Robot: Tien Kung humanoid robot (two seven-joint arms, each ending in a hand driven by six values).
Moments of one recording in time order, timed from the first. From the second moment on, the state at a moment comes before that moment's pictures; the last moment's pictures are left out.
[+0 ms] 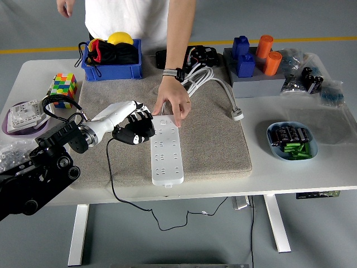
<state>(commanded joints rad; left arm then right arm) -0.57 0.35 -0.76 -1.19 1.71 0.06 0.09 0.03 -0.23 1.15 0.20 -0.67 -0.05 -0.15</state>
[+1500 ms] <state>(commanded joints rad) -0.58 0.31 -0.75 -1.00 1.70 0.07 0.07 0.02 -0.23 1.15 0.20 -0.67 -0.05 -0.16</state>
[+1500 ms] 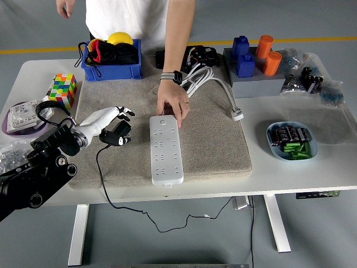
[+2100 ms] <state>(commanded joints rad) -0.59 0.32 -0.77 -1.16 1.66 0.09 0.07 0.02 -0.23 1.15 0.20 -0.67 -0.05 -0.15</state>
